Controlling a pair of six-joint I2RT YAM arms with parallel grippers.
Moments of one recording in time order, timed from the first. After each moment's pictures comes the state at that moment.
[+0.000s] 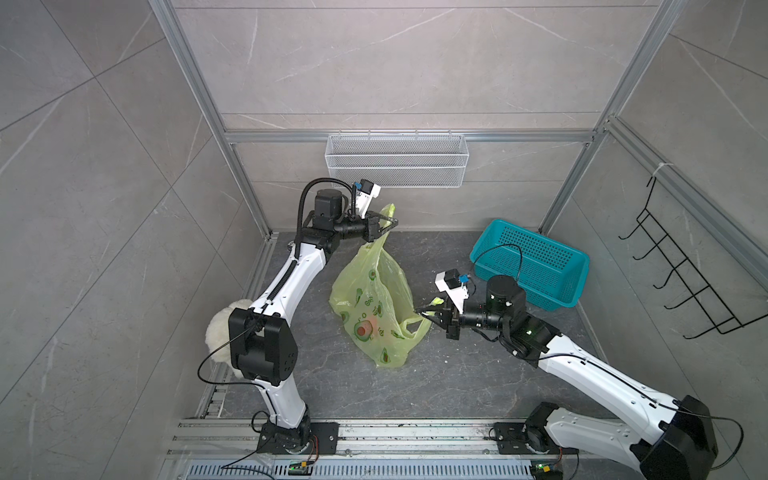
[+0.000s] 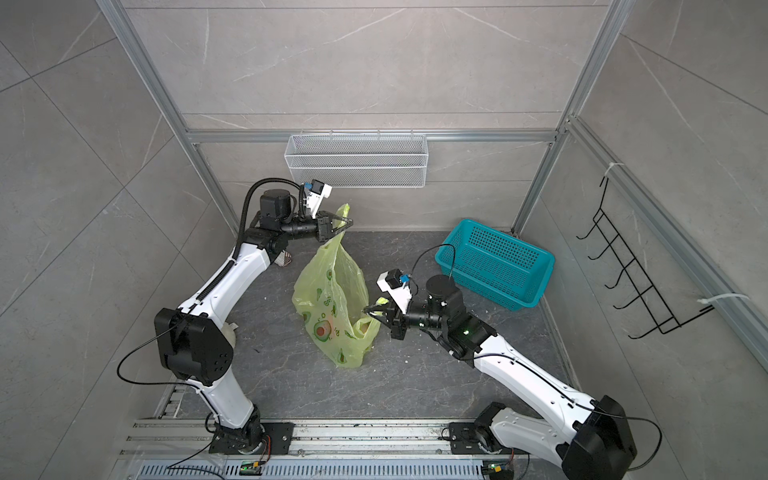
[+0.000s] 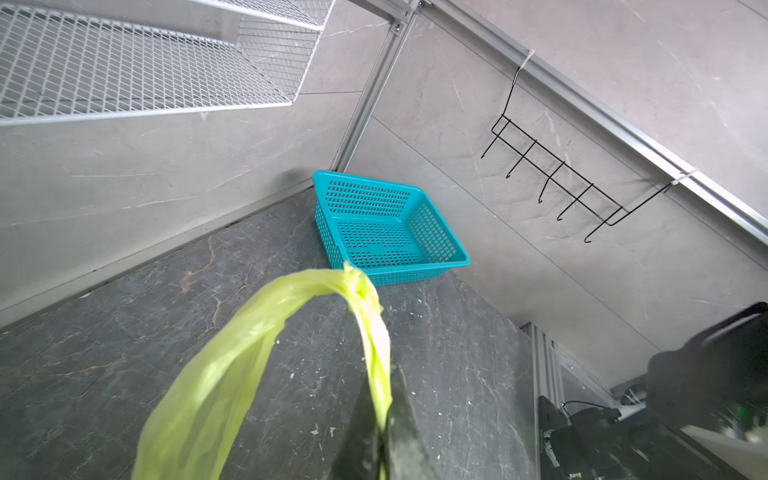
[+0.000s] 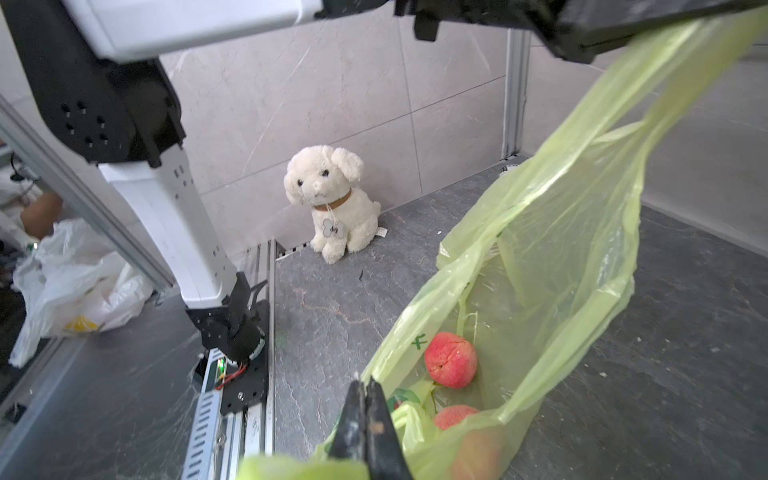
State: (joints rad) left arm -0.29 1.76 1.68 -0.23 0.94 -0.21; right arm 0.63 1.10 0.83 0.06 -0.67 0.11
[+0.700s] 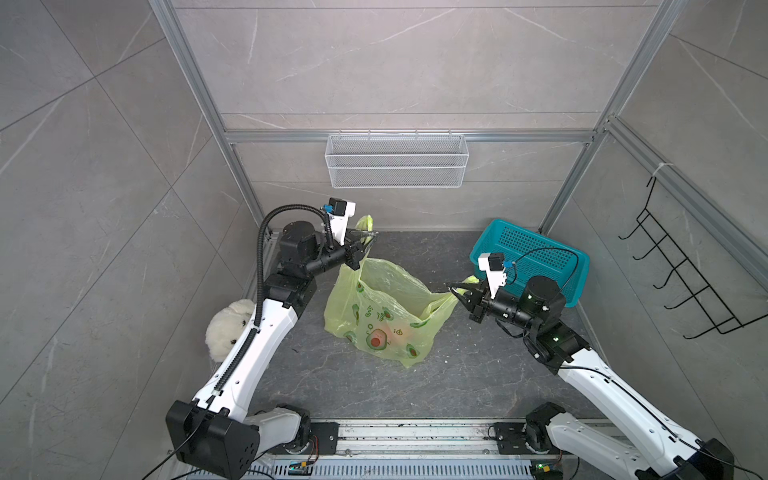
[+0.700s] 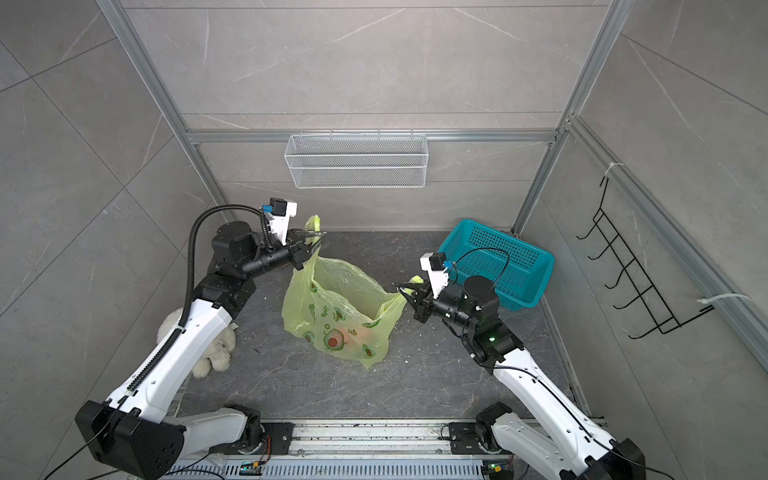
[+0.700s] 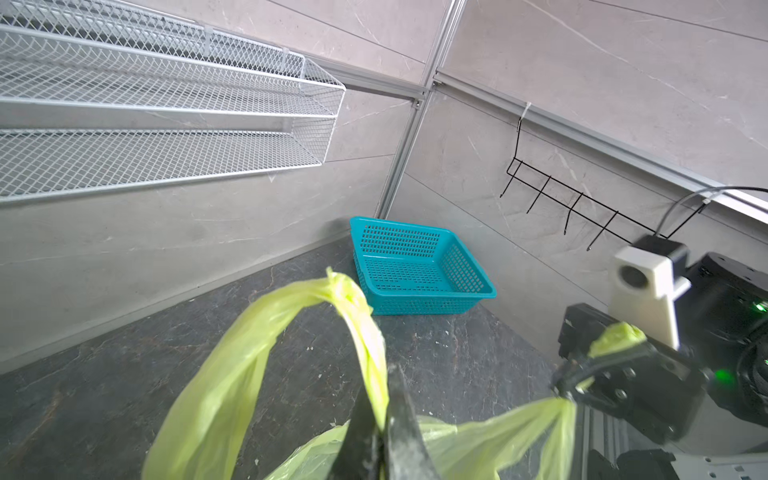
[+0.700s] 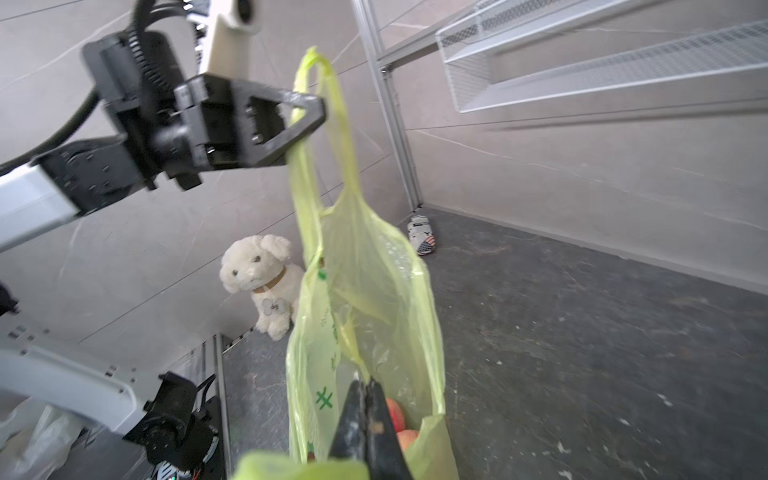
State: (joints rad) left arm -0.32 1.21 1.20 -0.08 0.63 -0.24; right arm 0.41 0.94 0.76 0.11 -0.56 0.30
